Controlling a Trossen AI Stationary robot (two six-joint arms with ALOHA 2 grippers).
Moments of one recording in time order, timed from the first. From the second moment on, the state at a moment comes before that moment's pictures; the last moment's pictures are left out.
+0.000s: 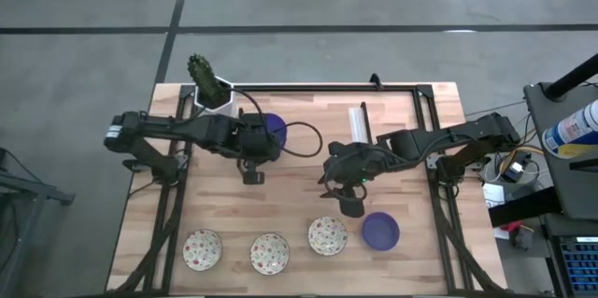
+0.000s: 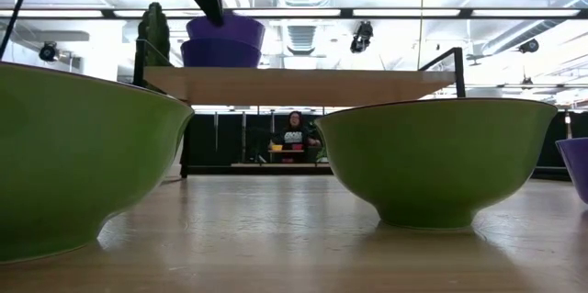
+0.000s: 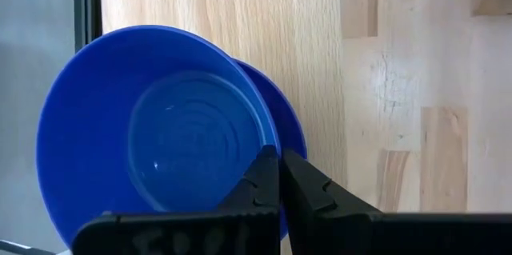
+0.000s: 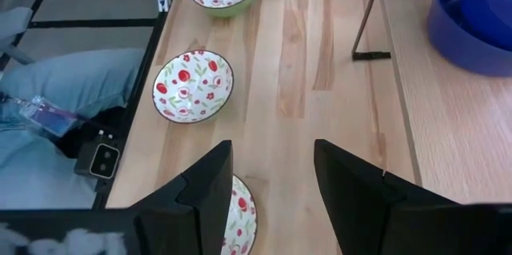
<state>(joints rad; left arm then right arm) -0.10 1.52 1.58 -1.24 -0.33 0.00 0.23 1.52 1.46 -0.67 -0.05 0.21</state>
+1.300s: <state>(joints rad) -0.11 1.52 1.66 -1.20 -0.28 -0.10 0.28 1.52 1.46 -0.76 -0.06 0.29</state>
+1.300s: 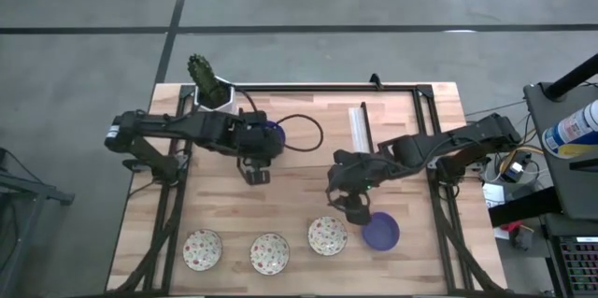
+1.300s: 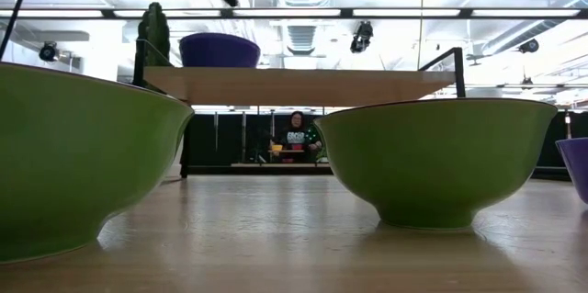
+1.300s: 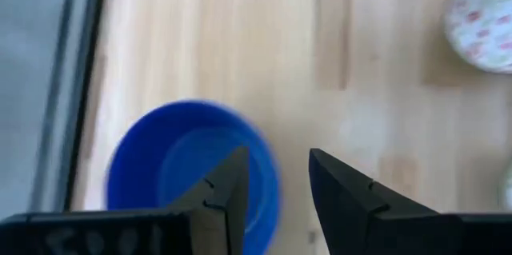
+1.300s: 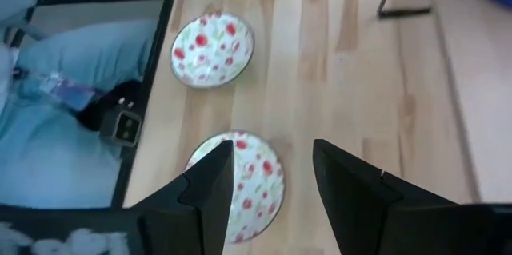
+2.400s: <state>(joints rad) -0.38 1.52 1.51 -0.88 -0.24 -0.20 0.69 1.52 1.11 -0.76 0.03 0.91</state>
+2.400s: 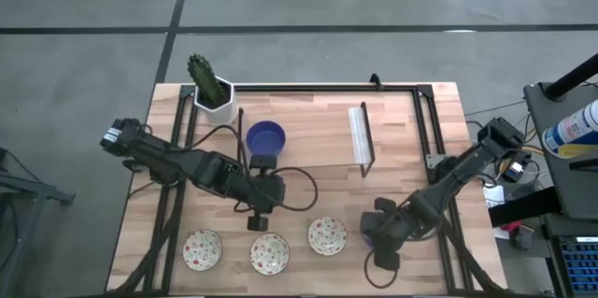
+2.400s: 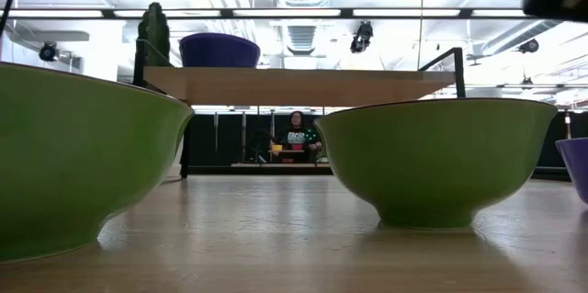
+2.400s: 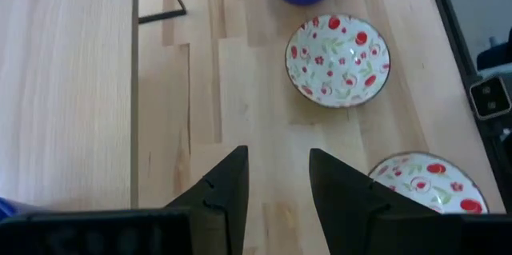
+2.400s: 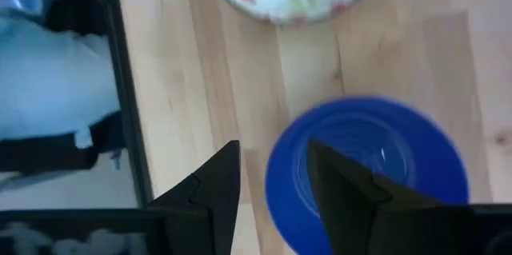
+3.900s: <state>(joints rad) -0.38 1.52 1.50 -0.86 -0.24 -0.21 0.81 1.66 0.94 -0.58 0.00 1.01</state>
